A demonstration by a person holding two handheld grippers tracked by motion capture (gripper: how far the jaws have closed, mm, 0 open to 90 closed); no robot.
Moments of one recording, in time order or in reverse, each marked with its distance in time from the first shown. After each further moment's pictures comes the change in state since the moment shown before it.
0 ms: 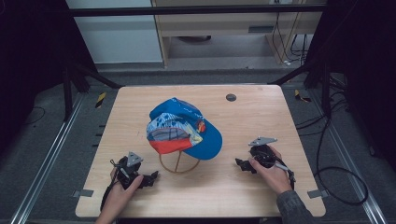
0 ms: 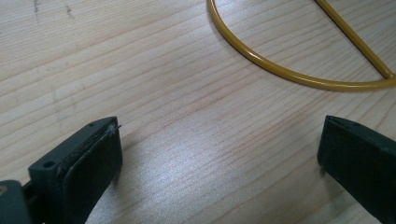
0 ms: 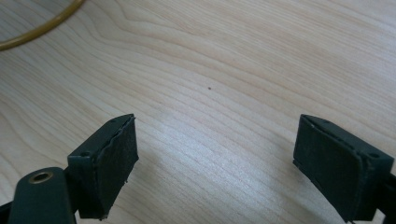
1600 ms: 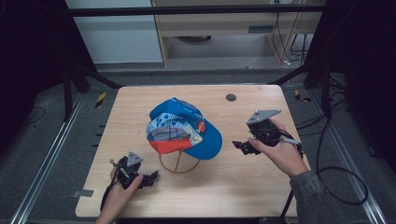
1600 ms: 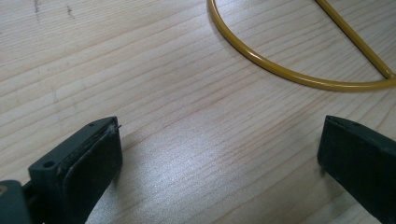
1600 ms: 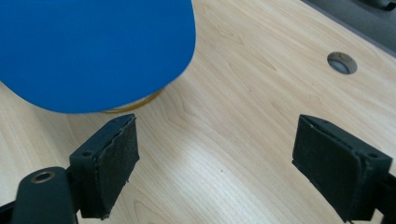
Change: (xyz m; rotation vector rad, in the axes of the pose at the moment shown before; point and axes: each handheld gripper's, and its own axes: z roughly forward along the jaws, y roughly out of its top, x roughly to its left) left arm 0.000 0.000 0.000 0.001 -0.001 -0.001; right arm 0.023 0.100 -0.089 -0.048 0.089 -0.242
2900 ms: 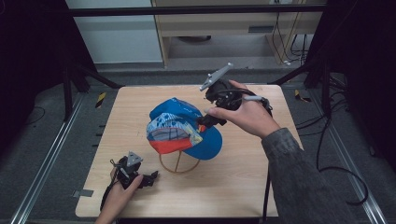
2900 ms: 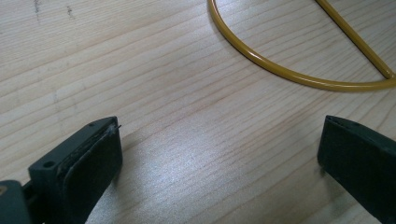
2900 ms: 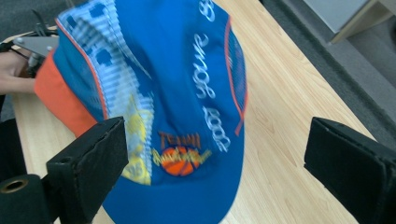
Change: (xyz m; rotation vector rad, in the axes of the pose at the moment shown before) left arm 0.000 0.000 0.000 0.000 0.000 0.000; right arm 0.042 0.155 -0.006 0.043 0.126 -0.207
